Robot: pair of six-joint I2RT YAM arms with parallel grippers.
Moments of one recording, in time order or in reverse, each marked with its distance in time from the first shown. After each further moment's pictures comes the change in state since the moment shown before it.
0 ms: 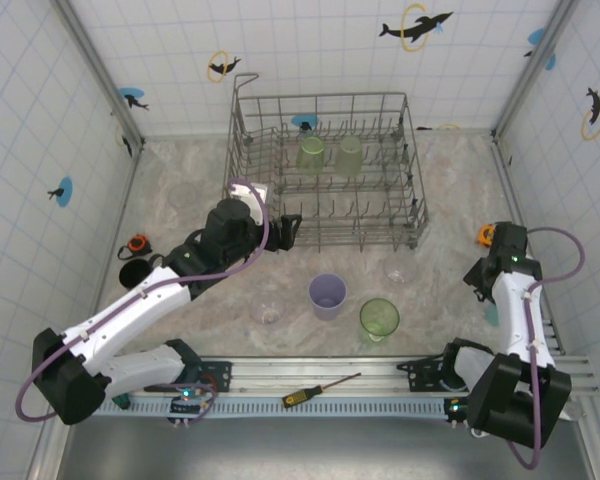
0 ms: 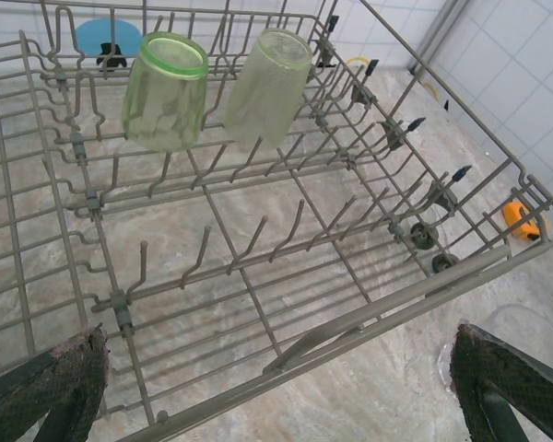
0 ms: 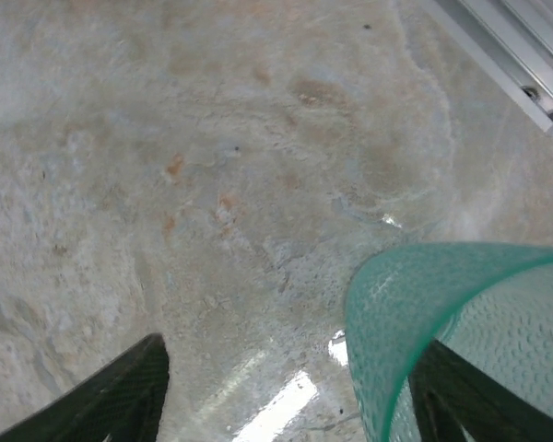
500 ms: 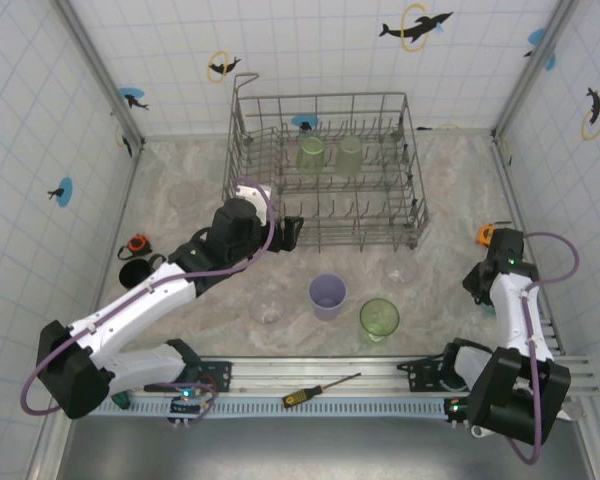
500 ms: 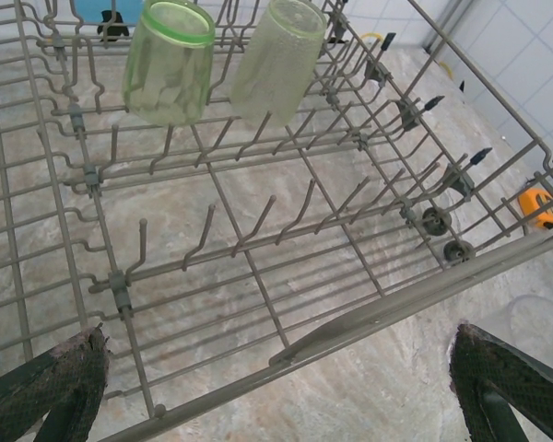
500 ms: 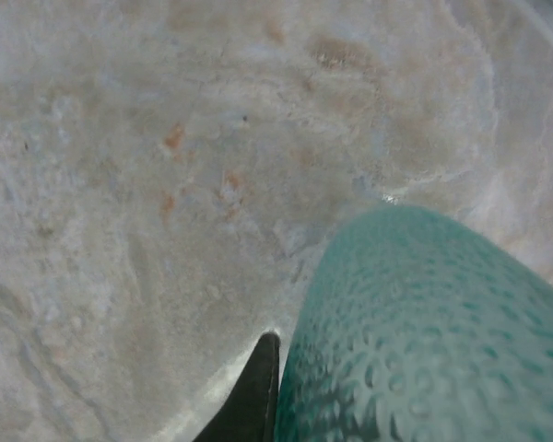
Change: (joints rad) left arm 0.000 0.044 0.000 -0.008 0.000 -0.021; right arm -0.006 0.019 -0.049 0.049 -0.038 -0.008
